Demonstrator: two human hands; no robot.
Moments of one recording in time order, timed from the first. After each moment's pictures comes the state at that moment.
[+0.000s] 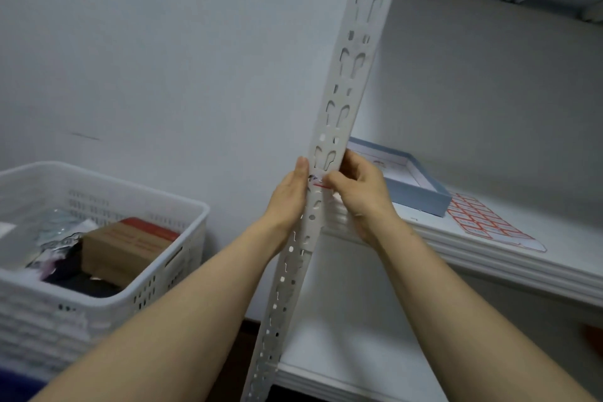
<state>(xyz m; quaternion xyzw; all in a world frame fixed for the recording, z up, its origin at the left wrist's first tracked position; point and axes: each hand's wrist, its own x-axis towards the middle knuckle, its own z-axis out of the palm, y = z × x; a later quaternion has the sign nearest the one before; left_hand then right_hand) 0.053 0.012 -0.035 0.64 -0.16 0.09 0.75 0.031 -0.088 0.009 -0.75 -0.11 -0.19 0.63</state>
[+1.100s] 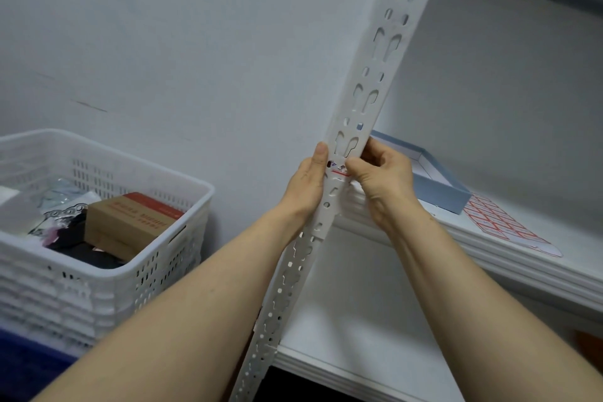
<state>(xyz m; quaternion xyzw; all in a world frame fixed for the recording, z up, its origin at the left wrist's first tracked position) 0.058 0.012 -0.042 0.61 -0.18 0.07 0.77 0.030 -0.082 0.011 -0.73 -0.08 -0.21 0.64</state>
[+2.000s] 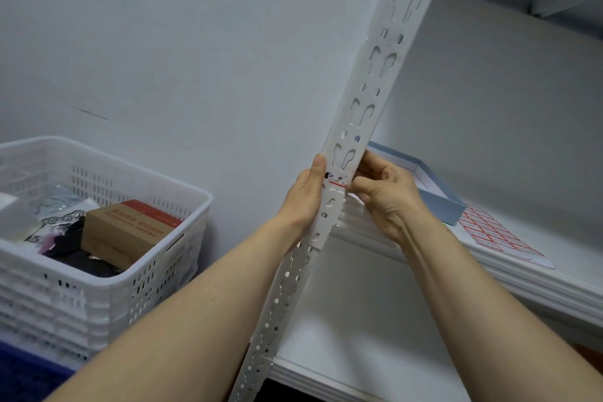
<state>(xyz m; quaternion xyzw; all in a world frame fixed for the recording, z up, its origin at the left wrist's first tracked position) 0.067 0.010 -0.048 0.62 -0.16 0.06 0.76 0.023 -0.097 0.018 -0.70 -0.13 -0.10 0.69</state>
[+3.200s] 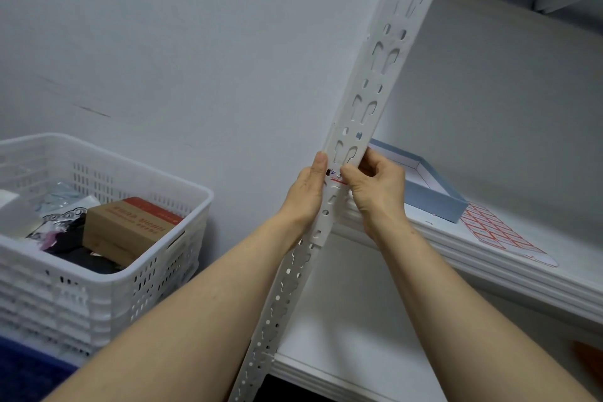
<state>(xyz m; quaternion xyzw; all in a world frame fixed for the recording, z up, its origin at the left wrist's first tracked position) 0.063 0.010 -0.046 0.62 -0.16 0.06 0.76 0.036 -0.079 0.003 -0.75 -0.08 -0.28 0.60</state>
